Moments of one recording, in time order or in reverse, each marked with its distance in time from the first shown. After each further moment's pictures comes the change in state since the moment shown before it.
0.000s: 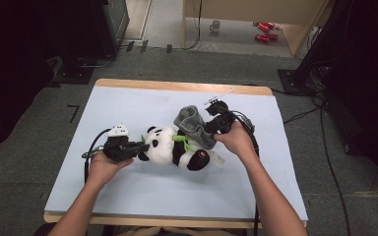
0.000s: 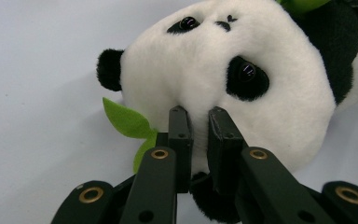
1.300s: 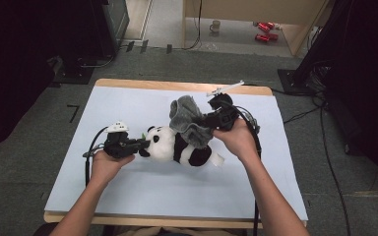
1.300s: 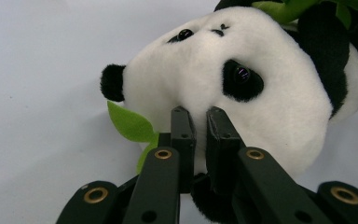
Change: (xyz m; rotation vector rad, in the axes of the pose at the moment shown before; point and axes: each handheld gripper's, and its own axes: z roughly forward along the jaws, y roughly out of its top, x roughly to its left) left arm 0.001 0.006 0.001 -0.032 0.009 -0.069; right arm 0.038 0.012 -0.054 -0.197 0.058 -0.011
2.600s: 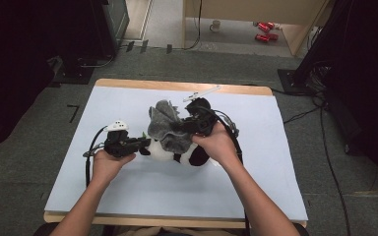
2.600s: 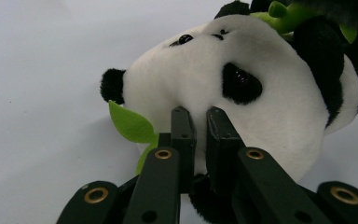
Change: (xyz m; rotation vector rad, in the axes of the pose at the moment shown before) left arm -0.001 0.004 0.000 -0.026 0.004 -0.030; right arm 0.048 0.007 0.036 0.013 0.080 -0.072
